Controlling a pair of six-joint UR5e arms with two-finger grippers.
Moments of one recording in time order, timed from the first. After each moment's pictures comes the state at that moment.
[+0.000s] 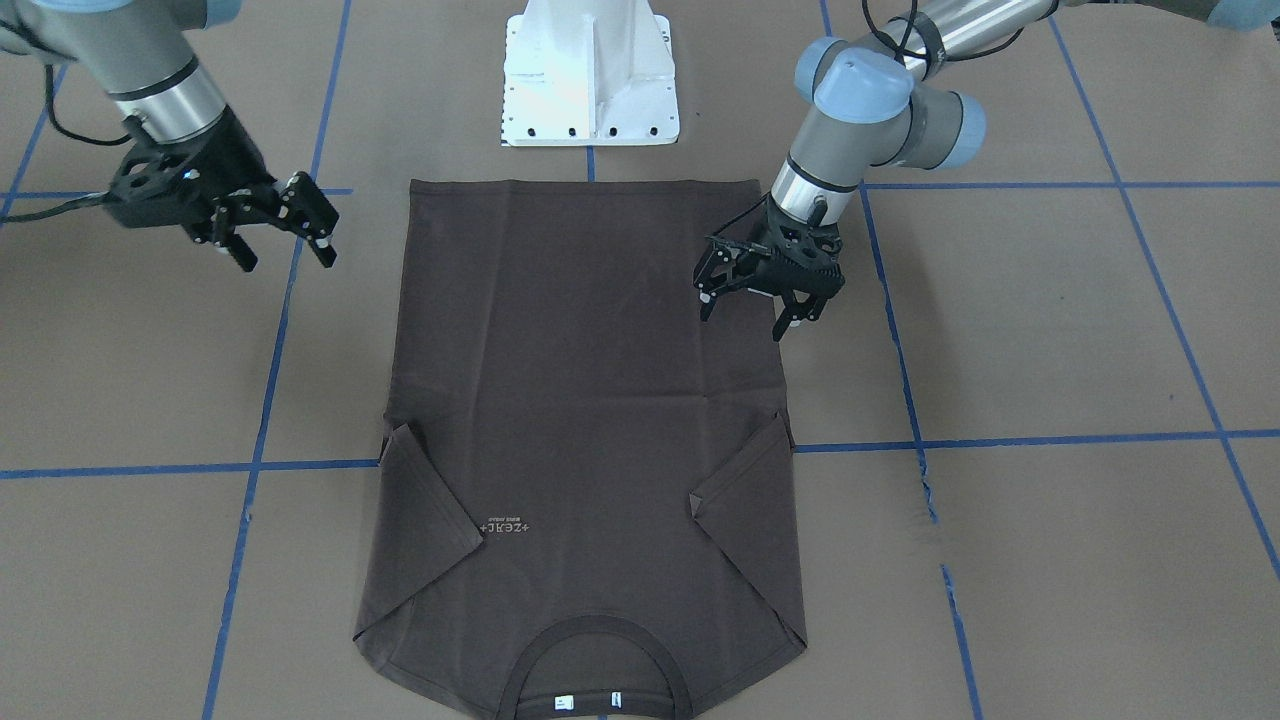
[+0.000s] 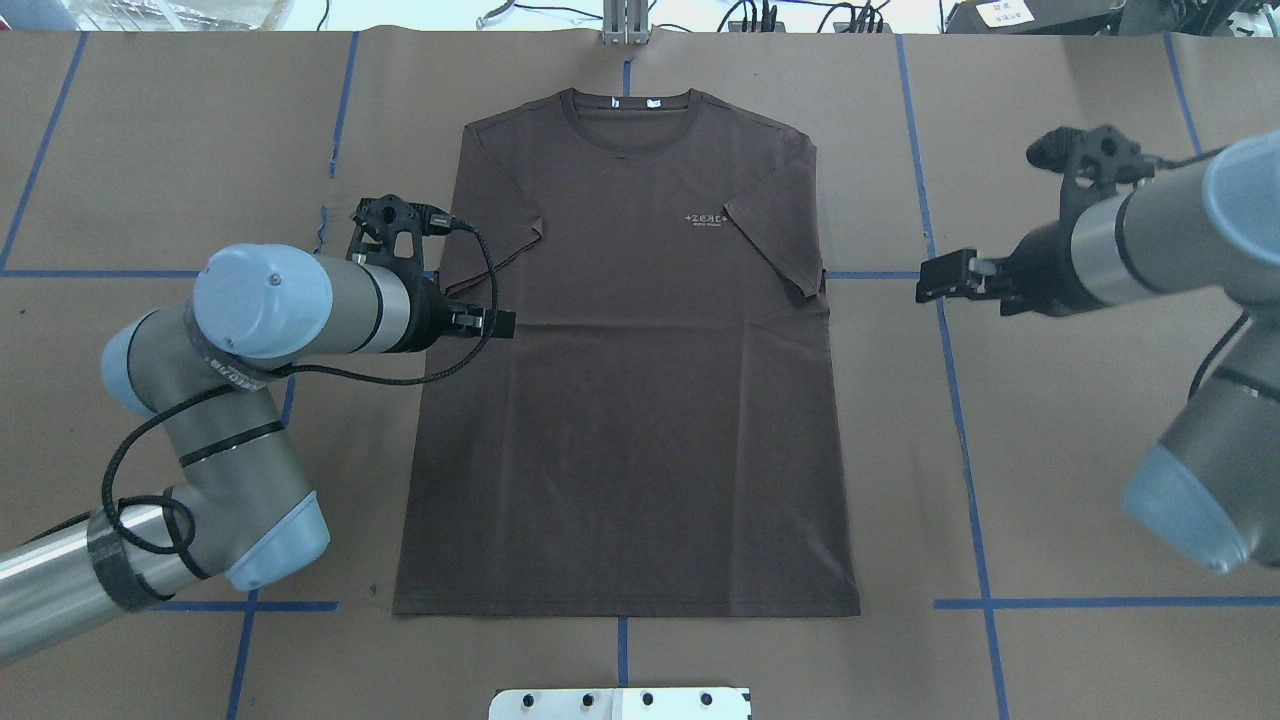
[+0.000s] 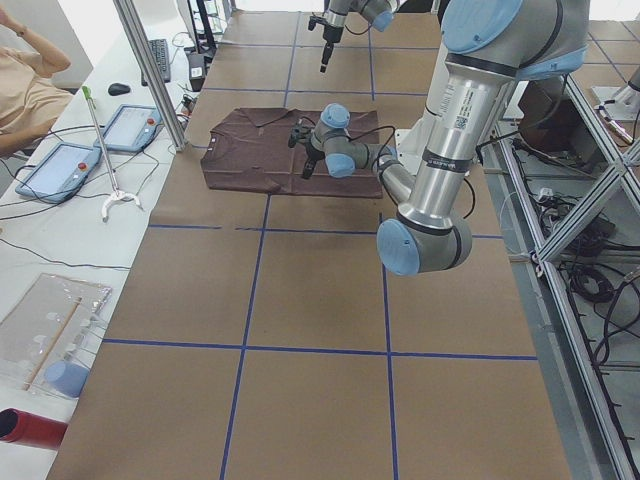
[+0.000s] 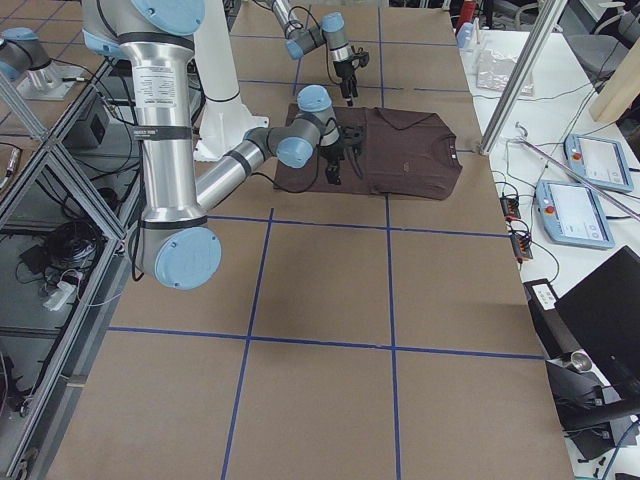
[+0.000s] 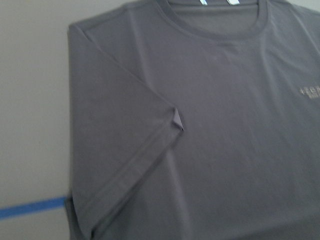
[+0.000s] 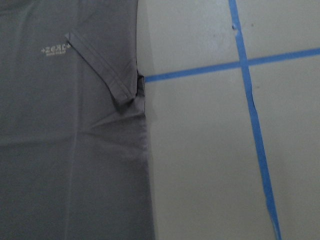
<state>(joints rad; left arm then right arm) -0.51 -1.91 -1.78 -2.13 -1.70 -1.11 0.59 -1.54 2.15 -1.26 1.78 1.34</state>
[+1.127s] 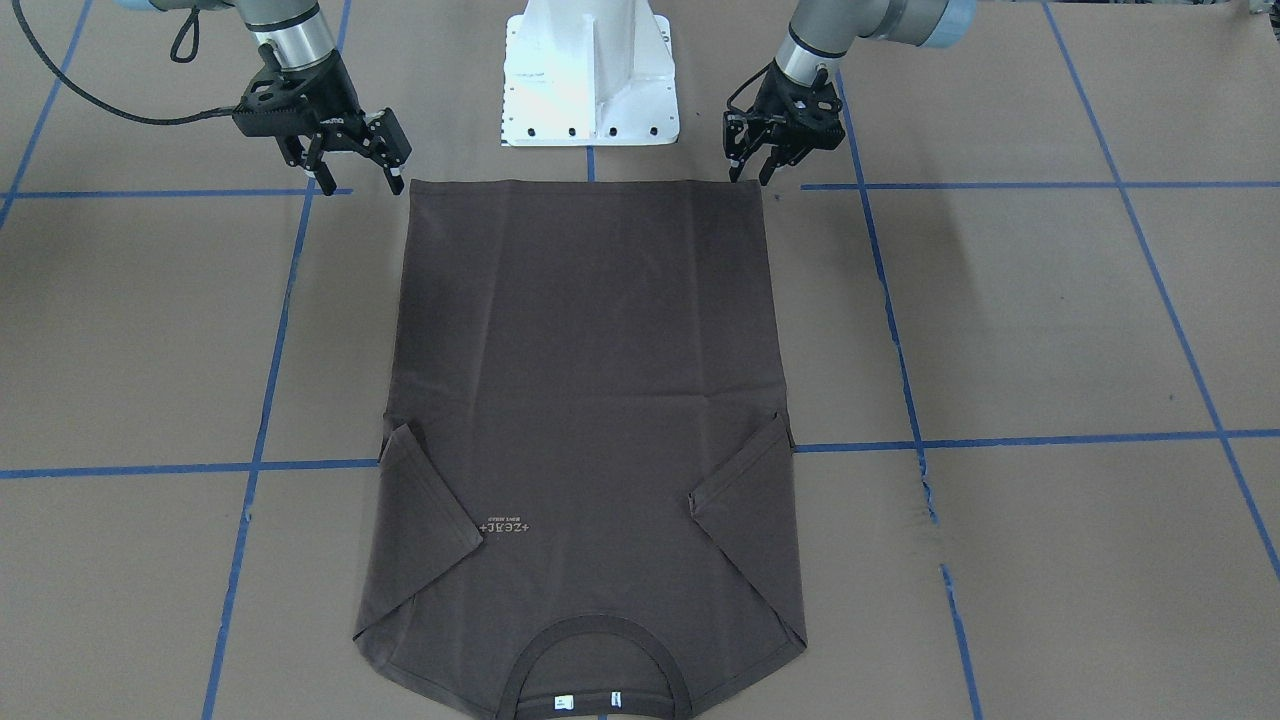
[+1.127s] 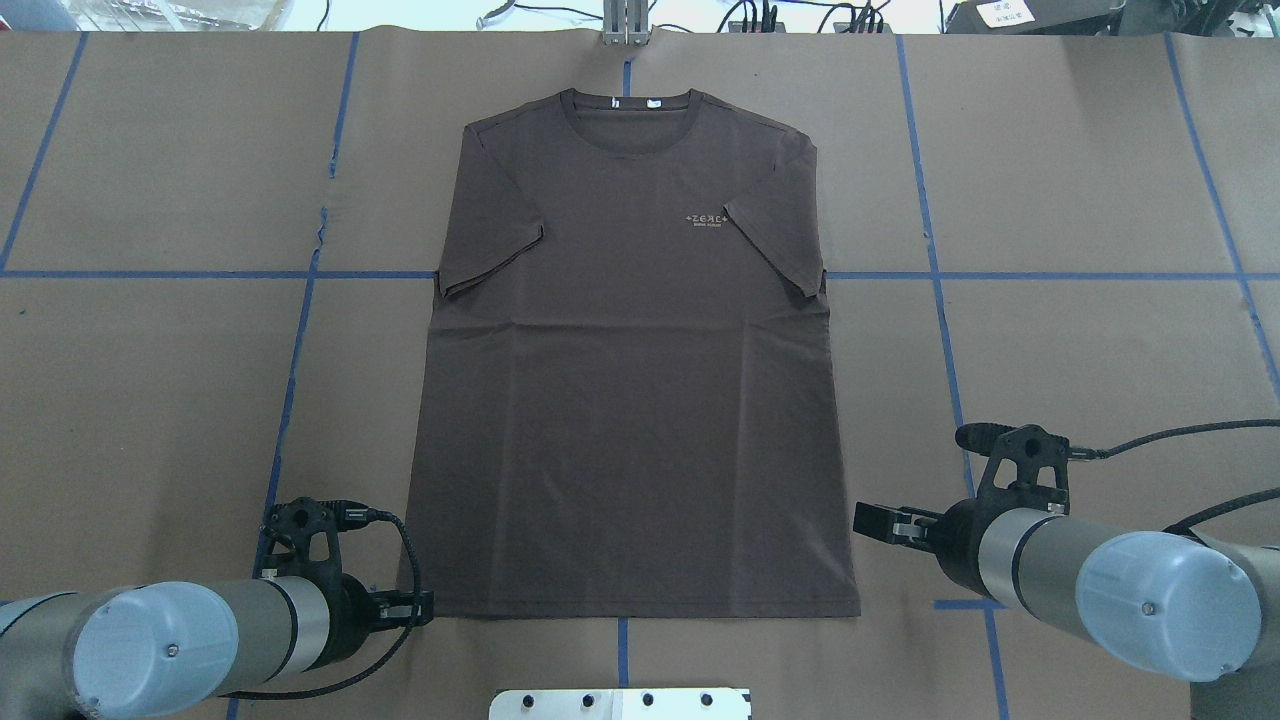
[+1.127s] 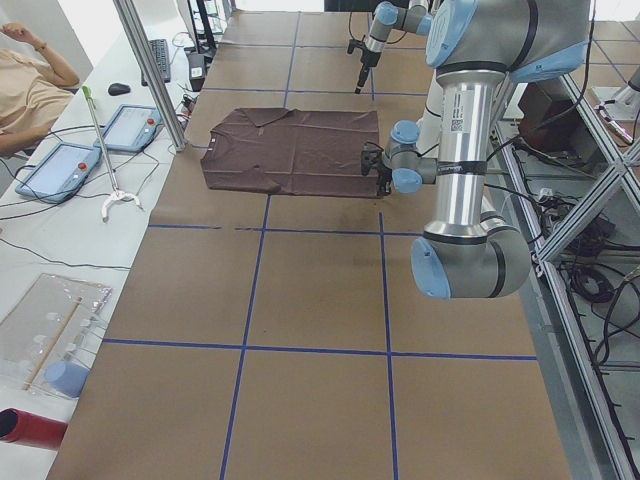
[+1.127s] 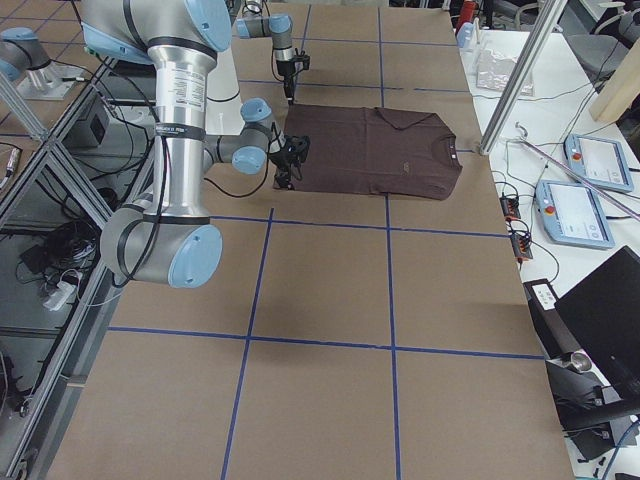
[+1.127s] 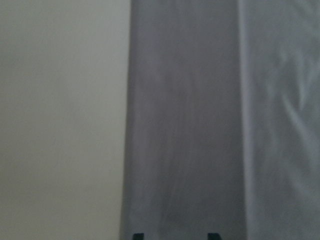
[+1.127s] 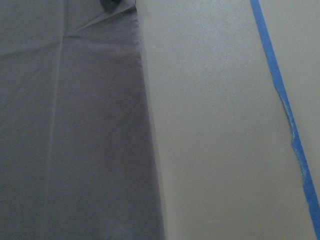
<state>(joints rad) -0.13 -1.62 -2.05 -2.05 -1.55 -1.52 0.22 -1.68 2.21 -1.18 1.44 1.59</state>
